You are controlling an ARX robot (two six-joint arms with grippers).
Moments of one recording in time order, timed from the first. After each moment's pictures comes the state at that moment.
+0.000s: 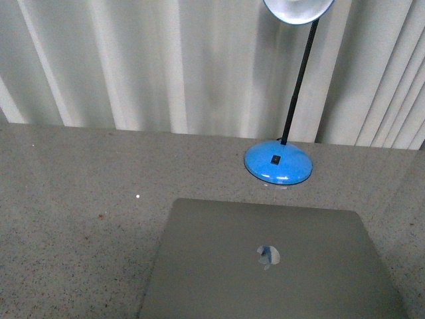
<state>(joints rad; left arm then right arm) 0.00 0.00 0.03 0.00 0.00 0.00 0.00 0.00 0.01 0.00 0.00 -0.01</state>
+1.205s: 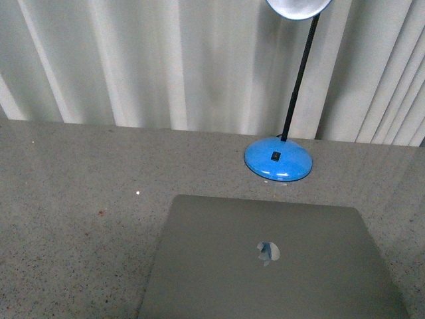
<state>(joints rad) 0.00 0.00 0.03 0.00 0.00 0.00 0.00 0.00 0.01 0.00 0.00 -0.01</state>
